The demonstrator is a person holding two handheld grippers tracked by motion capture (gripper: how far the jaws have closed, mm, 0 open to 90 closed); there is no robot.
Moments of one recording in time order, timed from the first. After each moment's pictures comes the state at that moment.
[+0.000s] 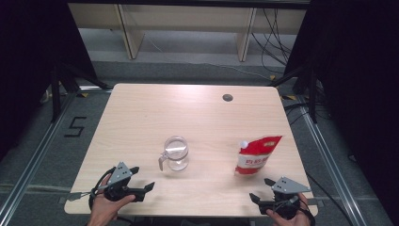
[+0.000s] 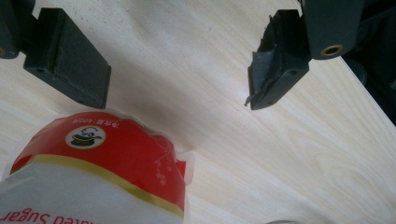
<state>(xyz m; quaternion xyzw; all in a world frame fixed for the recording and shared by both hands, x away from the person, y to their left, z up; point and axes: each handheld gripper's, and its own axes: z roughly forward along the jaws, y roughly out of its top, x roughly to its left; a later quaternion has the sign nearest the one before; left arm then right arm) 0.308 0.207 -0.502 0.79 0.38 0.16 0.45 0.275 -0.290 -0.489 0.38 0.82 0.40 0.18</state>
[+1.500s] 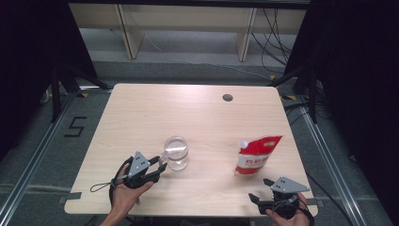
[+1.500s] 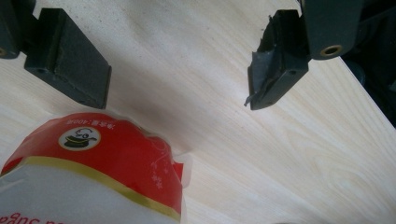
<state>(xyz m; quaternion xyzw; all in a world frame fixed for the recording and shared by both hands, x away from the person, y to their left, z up) 0.335 0.158 -0.491 0.77 0.36 0.23 0.48 0.277 -0.289 -0.491 0.38 0.82 0.40 0.18</state>
